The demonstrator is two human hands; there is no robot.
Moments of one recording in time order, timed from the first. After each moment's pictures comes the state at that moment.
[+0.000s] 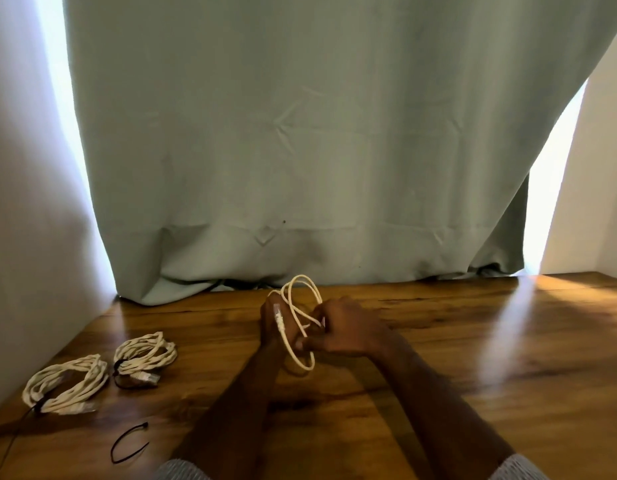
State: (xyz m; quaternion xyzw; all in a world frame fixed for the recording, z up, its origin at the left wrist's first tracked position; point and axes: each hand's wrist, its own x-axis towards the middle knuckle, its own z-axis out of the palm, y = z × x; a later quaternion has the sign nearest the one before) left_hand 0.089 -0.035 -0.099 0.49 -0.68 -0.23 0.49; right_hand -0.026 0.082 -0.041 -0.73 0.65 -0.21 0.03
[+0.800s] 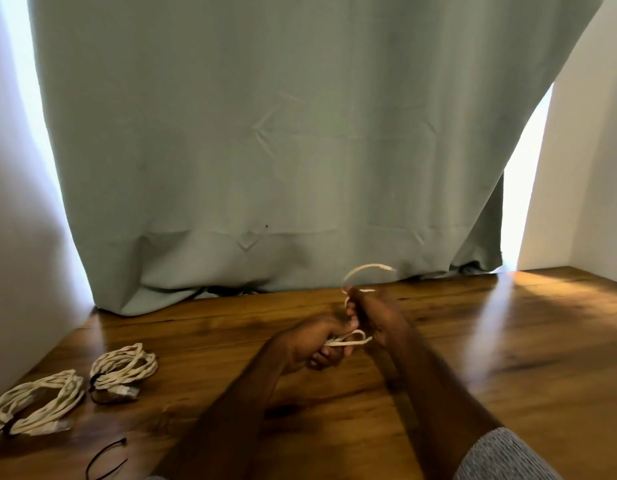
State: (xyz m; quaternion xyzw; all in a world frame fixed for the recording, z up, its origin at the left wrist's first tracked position) left_hand 0.062 0.025 -0.068 0.20 -0.76 -0.62 0.08; right_hand -0.105 0.049 -0.067 -0.33 0.60 -0.64 0.35
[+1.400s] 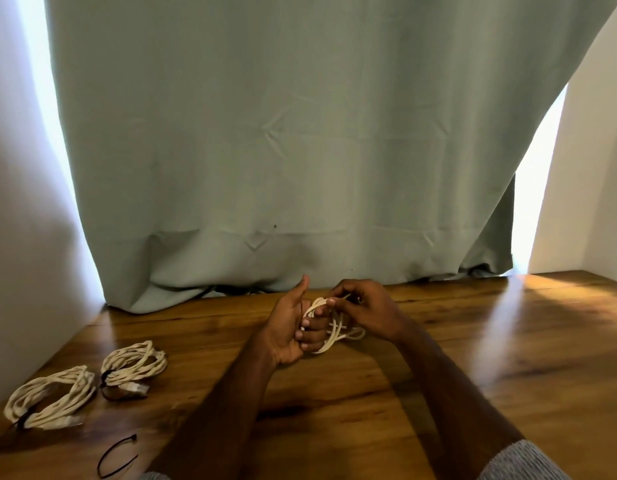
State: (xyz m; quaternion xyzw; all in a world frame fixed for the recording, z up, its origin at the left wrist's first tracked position) left_hand 0.090 0.001 -0.062 0.11 -0.50 -0.83 0.20; right_hand -0.089 0.067 -0.045 -0.72 0.51 -0.46 0.07
